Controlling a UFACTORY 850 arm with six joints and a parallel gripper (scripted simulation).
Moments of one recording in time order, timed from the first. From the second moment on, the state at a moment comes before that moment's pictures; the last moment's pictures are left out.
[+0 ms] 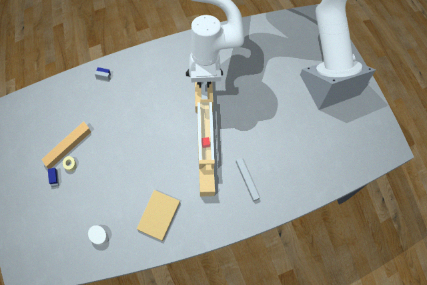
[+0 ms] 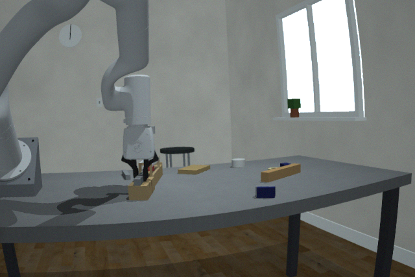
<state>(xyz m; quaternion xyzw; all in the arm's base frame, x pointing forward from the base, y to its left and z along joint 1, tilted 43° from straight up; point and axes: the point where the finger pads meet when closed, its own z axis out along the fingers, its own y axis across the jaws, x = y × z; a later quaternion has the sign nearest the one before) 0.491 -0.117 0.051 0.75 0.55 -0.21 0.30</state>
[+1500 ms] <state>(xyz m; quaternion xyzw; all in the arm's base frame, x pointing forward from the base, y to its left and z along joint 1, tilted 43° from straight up) 0.511 -0.074 0.011 0.75 0.55 -0.21 0.30</state>
